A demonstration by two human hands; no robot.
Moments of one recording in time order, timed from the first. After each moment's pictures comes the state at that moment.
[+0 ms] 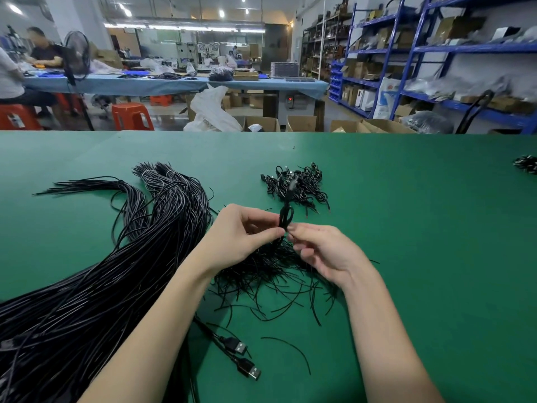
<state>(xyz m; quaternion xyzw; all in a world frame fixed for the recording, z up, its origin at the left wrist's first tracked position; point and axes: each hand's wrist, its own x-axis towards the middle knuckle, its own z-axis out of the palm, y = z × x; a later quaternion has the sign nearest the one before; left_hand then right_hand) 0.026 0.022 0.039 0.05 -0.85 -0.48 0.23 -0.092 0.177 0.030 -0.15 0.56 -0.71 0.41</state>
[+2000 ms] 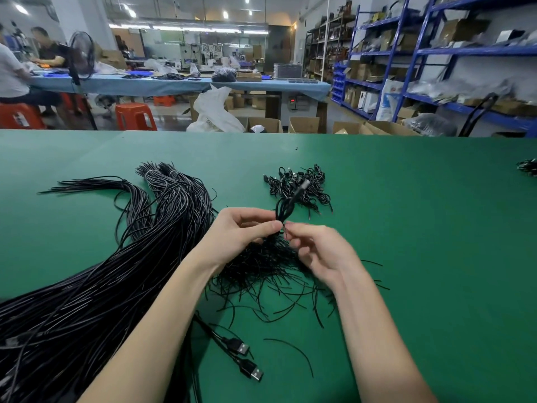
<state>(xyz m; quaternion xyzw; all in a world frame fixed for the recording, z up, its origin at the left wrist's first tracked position) 0.025 0.018 0.037 0.11 -0.72 -0.65 0.21 -0.078 0.168 0.038 -0.12 0.55 -0.72 0.40</state>
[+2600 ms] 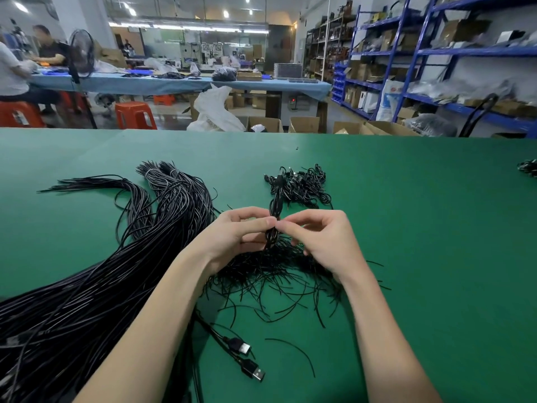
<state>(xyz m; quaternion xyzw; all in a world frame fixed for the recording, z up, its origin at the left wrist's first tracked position) 0.030 0.011 0.042 0.13 -0.63 -0.76 0.11 -0.074 0.175 0.047 -0.34 0.69 -0.62 0.15</state>
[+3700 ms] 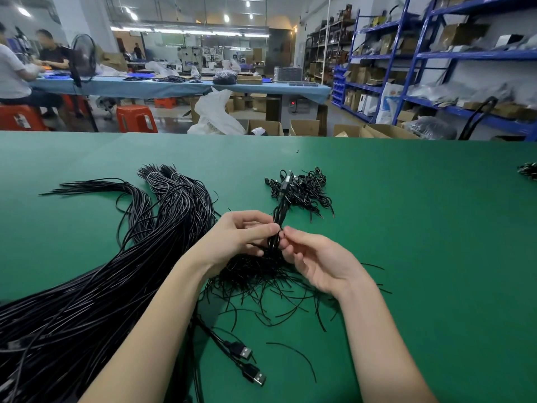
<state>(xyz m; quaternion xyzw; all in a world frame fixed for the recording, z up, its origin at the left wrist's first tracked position) 0.031 0.010 0.041 0.10 -0.71 -0.68 0.14 -0.076 0.173 0.037 -0.14 0.47 -0.71 0.51</state>
